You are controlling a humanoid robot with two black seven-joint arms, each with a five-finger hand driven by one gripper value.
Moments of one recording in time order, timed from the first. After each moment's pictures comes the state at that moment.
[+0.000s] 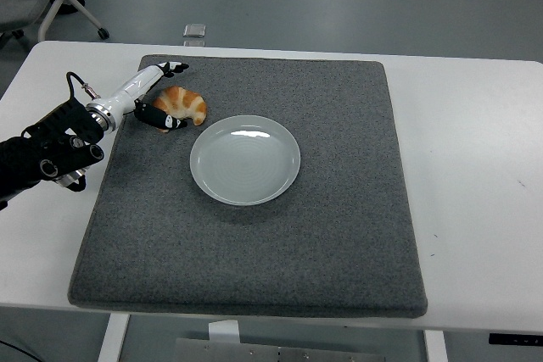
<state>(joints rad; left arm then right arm) -0.96 0.44 0.07 -0.71 0.69 0.36 -0.36 0.07 0.00 -0.15 0.15 0.04 -0.03 -0.06</state>
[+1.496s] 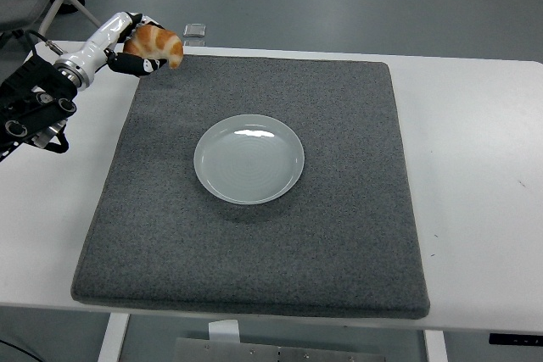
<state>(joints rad) -1.03 0.56 -0.14 -0.72 0.68 0.26 -0.36 0.07 0.00 -0.14 0.15 0.04 -0.03 -0.06</state>
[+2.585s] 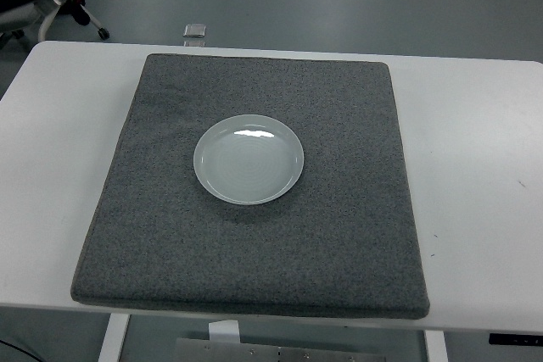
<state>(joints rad) -1.55 0.68 -0.01 -1.29 0.71 0.29 -0.27 0.07 0.00 -0.15 0.15 0.04 -0.03 -0.06</state>
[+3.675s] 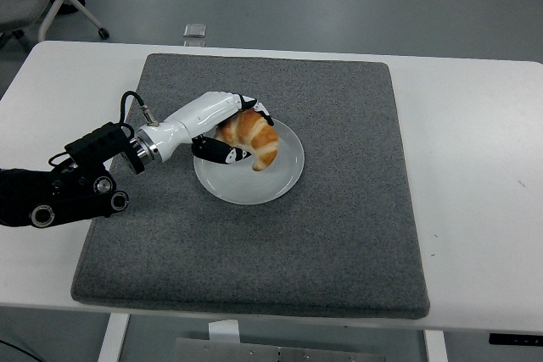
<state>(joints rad) -0.95 0.59 0.03 -1.28 1.13 0.54 -0.36 0.07 0.00 -0.15 0.15 0.04 -0.03 -0.06</state>
